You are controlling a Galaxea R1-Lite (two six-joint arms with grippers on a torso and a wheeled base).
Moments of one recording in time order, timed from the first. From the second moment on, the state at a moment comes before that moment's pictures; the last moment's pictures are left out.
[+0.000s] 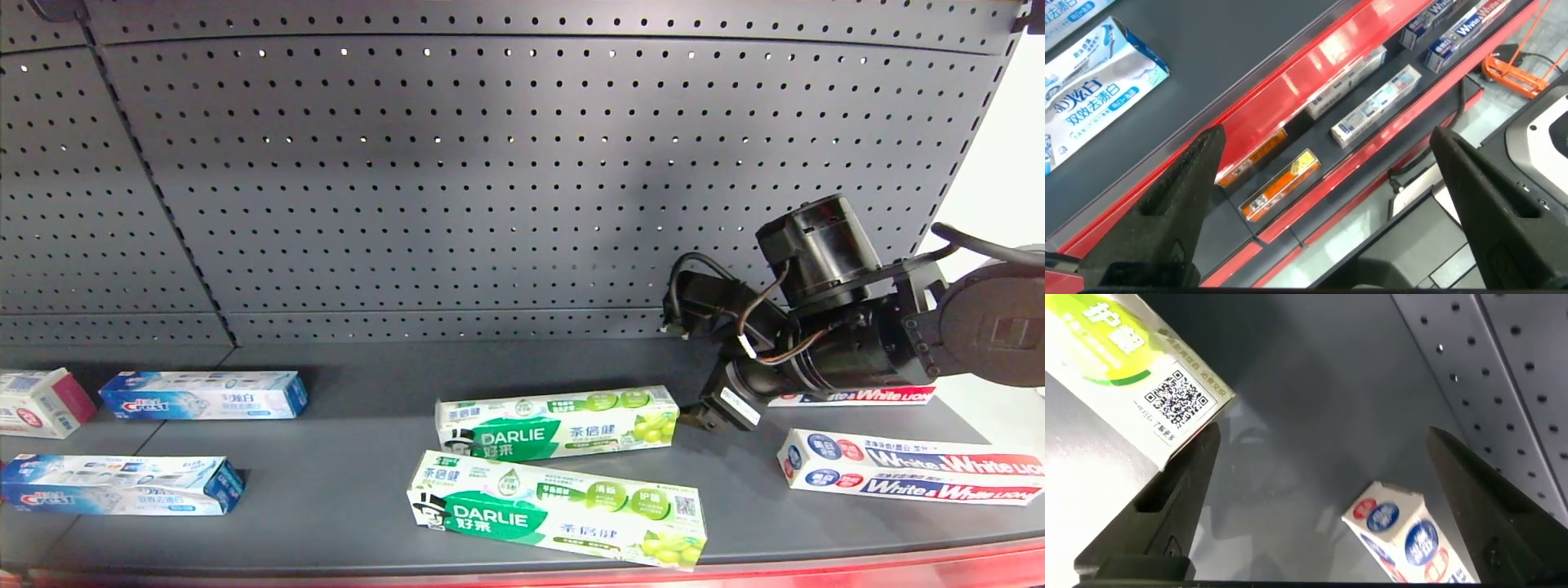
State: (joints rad) left arm -0.08 0.59 -0.43 0.43 -0.41 0.41; right arm 0.56 1.73 -1.26 0.23 -0.14 -0.55
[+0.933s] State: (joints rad) left arm -0.10 0.64 -0.45 0.32 -0.41 0.41; right arm 0.52 1.64 -1.24 0.23 -0.14 -0.55
